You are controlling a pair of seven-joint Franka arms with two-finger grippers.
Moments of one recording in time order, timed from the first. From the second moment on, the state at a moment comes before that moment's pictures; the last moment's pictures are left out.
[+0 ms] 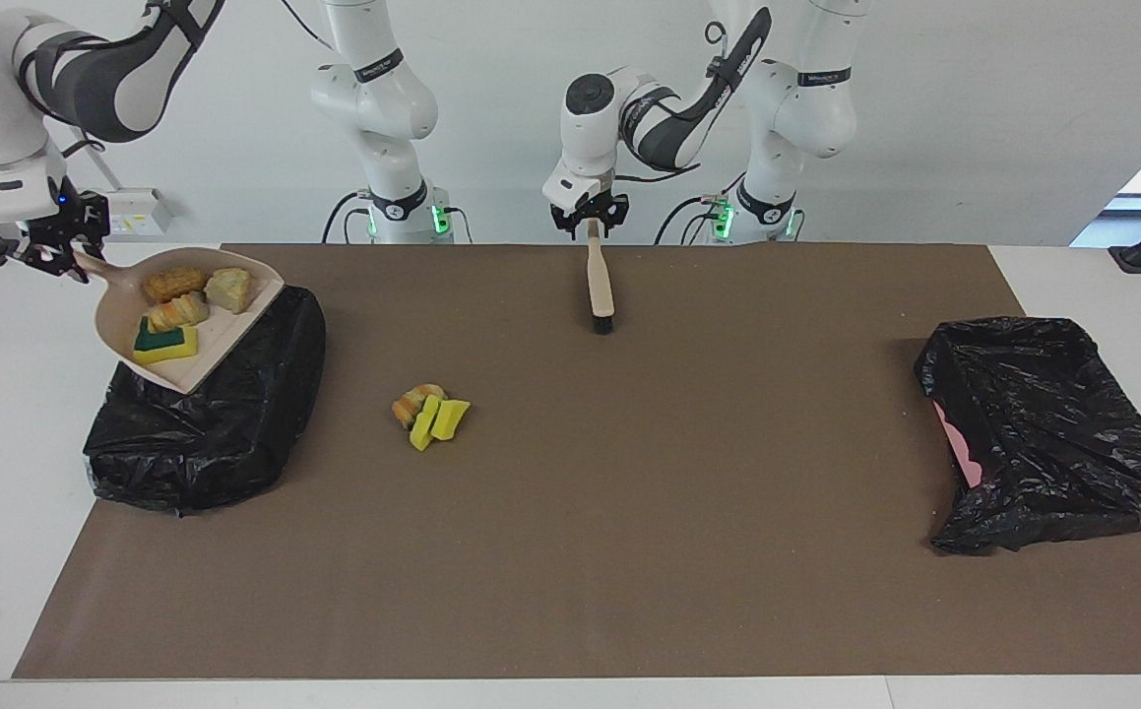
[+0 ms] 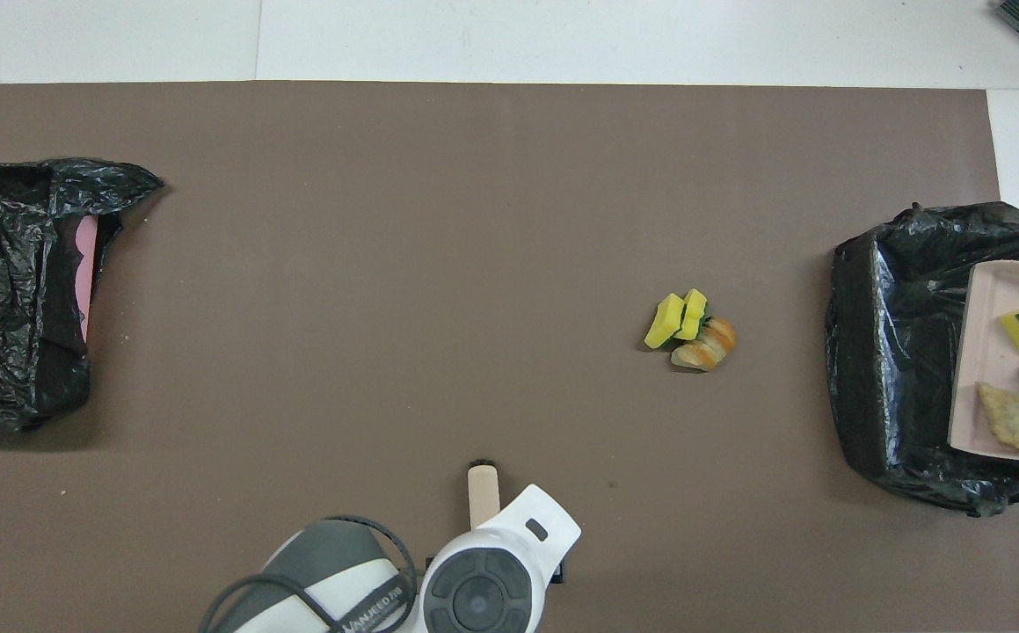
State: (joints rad) left arm -0.90 -0.10 -0.02 -2.21 -0.15 2.05 -0.78; right arm -0.39 -0.07 -0.11 -1.97 -0.43 2.04 -1.70
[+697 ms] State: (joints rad) left arm -0.56 -0.06 -0.01 -1.83 -0.02 1.80 -0.39; right arm -0.28 -0.14 -0.10 -2.11 -0.81 2.14 -1.52
